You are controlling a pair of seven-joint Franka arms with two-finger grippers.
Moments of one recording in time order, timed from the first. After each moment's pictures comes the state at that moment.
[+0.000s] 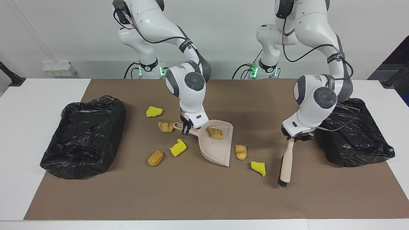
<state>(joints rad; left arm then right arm) -0.22 0.37 0.06 -1.71 0.06 1.95 0.29 0.36 0.44 0.14 -1.62 -0.18 1.95 -0.77</state>
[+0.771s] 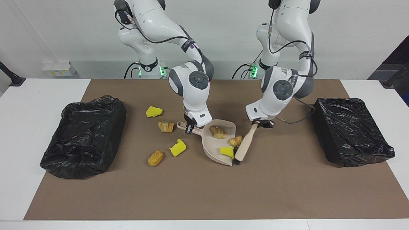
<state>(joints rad) -0.44 0.28 0.03 -1.87 -0.12 1.95 0.27 0.38 0.45 0.14 -1.62 -0.18 1.97 -0.75</state>
